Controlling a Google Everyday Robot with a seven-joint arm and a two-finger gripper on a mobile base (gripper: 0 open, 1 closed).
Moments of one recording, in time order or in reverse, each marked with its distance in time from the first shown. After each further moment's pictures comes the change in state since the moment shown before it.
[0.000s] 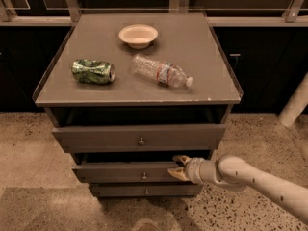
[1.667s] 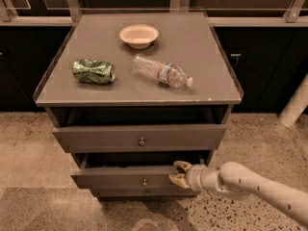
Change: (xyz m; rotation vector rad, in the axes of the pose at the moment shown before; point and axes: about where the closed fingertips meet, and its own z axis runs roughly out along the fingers) arm 0.000 0.032 -0.013 -0.018 0.003 0.080
